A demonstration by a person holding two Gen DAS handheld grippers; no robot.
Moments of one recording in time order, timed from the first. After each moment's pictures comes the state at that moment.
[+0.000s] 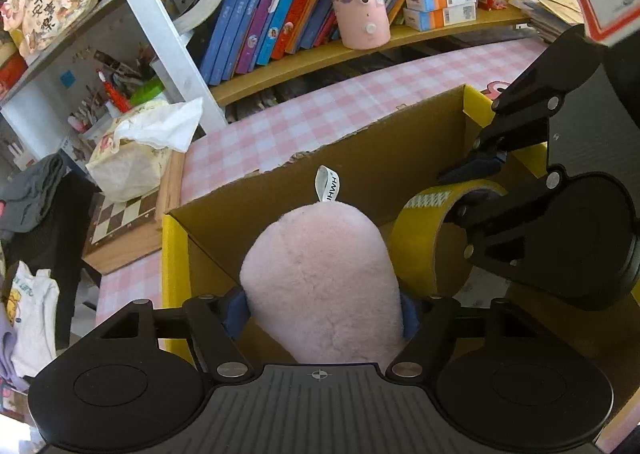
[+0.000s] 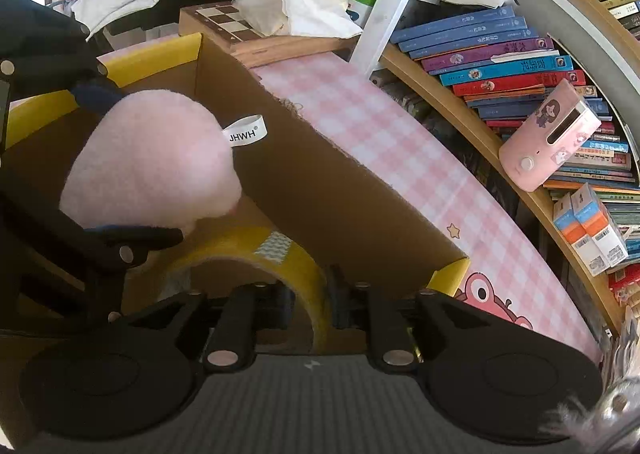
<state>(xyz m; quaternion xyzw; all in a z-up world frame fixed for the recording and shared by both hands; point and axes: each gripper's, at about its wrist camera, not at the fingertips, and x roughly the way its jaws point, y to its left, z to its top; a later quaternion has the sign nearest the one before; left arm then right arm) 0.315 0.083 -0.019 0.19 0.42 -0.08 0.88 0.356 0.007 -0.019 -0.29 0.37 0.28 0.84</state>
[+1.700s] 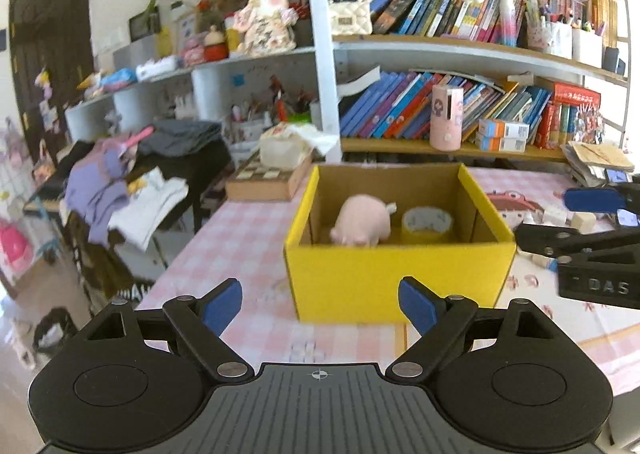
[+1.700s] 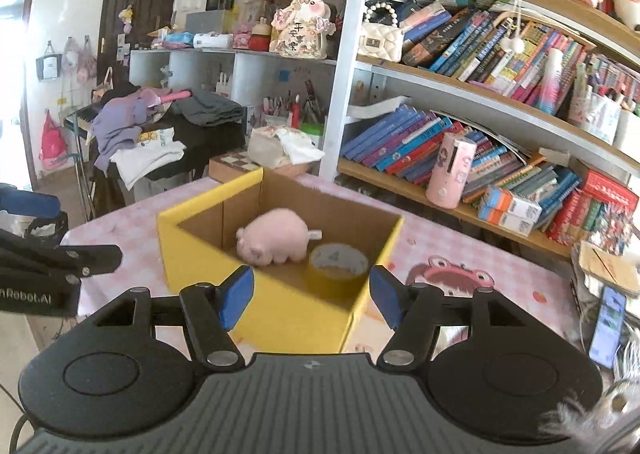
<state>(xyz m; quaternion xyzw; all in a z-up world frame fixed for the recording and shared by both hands) 0.045 0.105 0.042 0.02 0.28 0.07 0.96 0.084 -0.080 0.054 -0.12 0.21 0.24 0.94</state>
